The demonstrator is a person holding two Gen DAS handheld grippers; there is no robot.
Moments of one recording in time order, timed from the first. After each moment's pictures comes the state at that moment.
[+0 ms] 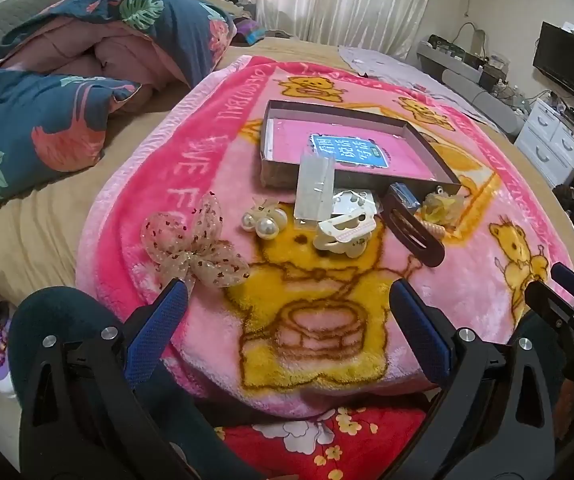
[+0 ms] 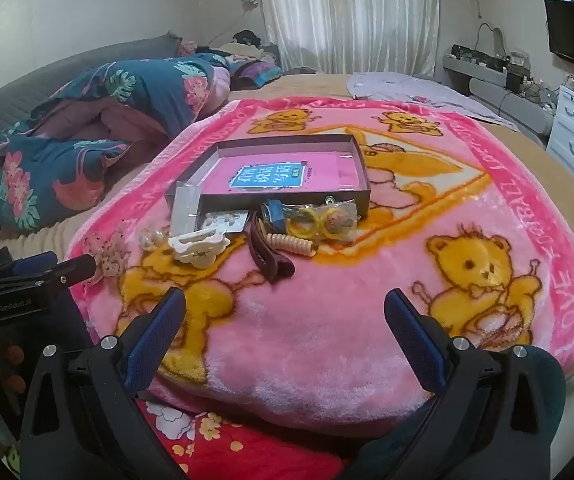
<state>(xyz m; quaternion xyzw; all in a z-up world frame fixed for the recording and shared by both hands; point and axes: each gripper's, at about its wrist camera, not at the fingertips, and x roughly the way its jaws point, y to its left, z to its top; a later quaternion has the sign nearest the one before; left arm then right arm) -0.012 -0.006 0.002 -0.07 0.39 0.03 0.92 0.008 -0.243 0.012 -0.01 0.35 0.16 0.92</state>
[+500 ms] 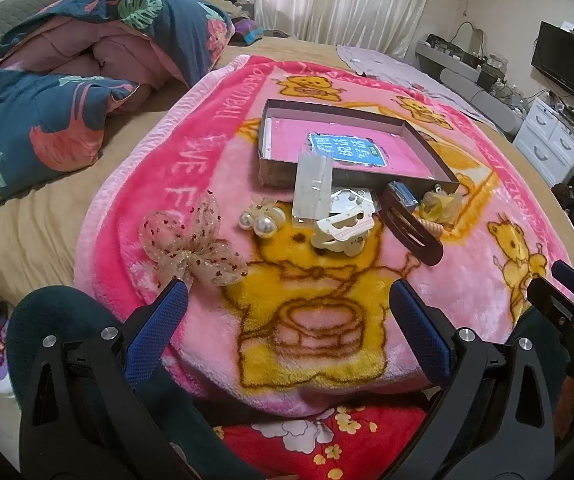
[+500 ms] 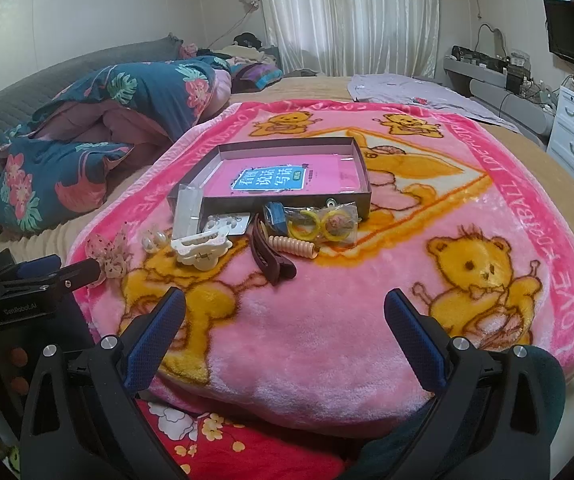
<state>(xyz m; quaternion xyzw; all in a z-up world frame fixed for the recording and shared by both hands) -0.005 0.001 0.000 -0.08 0.39 0.02 0.92 0.006 -0.242 0.016 -0.01 0.35 0.16 0.92</state>
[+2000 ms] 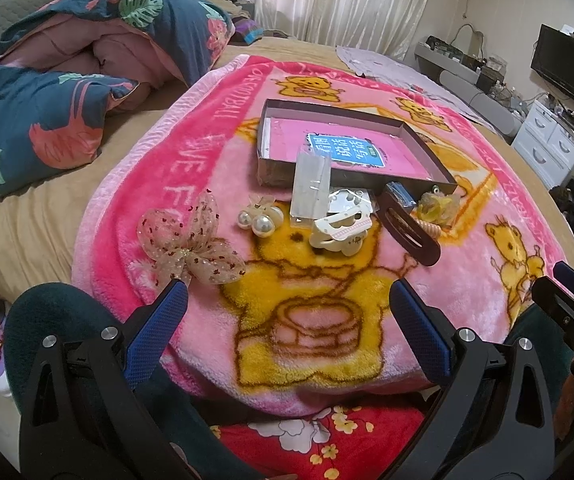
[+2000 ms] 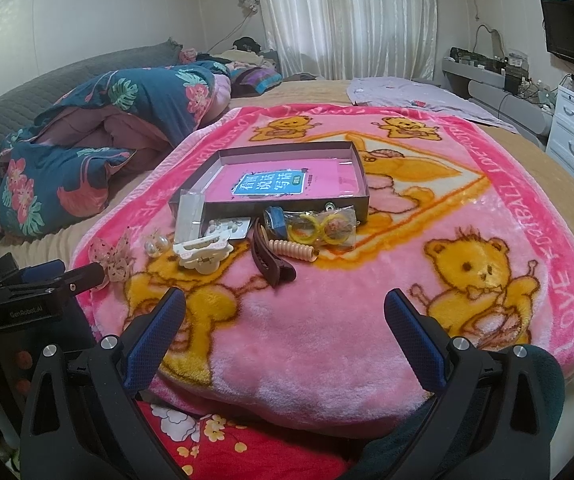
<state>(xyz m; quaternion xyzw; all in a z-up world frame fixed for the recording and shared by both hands) -0.006 0.000 0.000 -0.08 0.39 0.02 0.92 0.004 -0.241 0.019 0.00 0.34 0.16 0.93</state>
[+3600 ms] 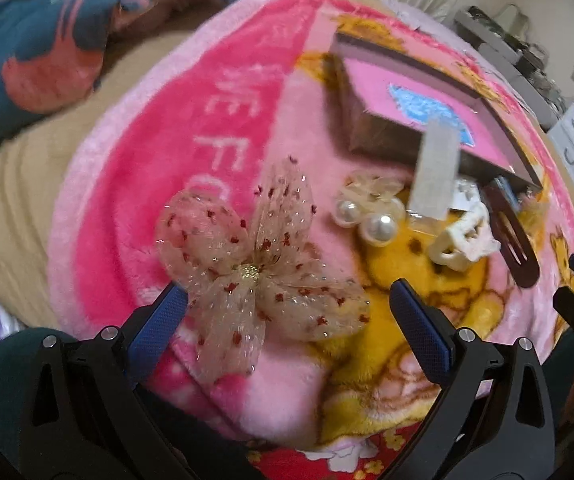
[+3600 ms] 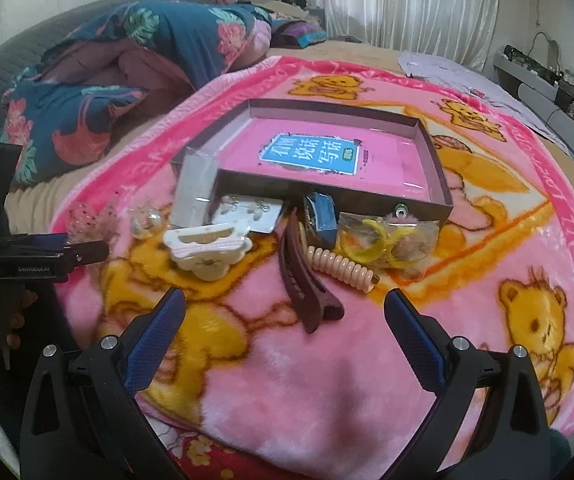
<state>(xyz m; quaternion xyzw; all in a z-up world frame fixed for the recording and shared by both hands) 0.076 0.085 -0.074 -0.14 0.50 0.03 0.85 0.098 -0.179 -0.032 -0.08 0.41 0.21 0.88</state>
